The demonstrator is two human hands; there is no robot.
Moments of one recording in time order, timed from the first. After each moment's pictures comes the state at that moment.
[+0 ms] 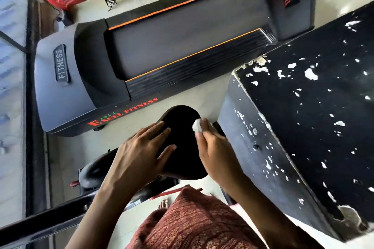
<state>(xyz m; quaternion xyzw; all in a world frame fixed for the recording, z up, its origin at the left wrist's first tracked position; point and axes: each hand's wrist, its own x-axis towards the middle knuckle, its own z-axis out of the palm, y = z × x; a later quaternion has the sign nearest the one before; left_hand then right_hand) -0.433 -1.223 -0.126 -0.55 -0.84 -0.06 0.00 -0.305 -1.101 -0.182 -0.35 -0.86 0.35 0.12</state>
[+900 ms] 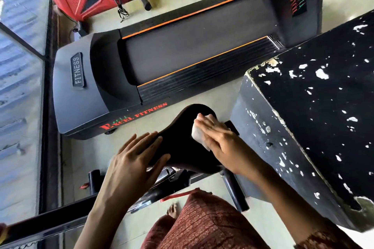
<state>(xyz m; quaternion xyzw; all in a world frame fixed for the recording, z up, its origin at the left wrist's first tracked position) -0.438 -1.288 -0.122 -0.54 -0.82 -0.15 0.09 -0.307 -1.091 -0.178 -0.16 -0.89 0.41 0.09</state>
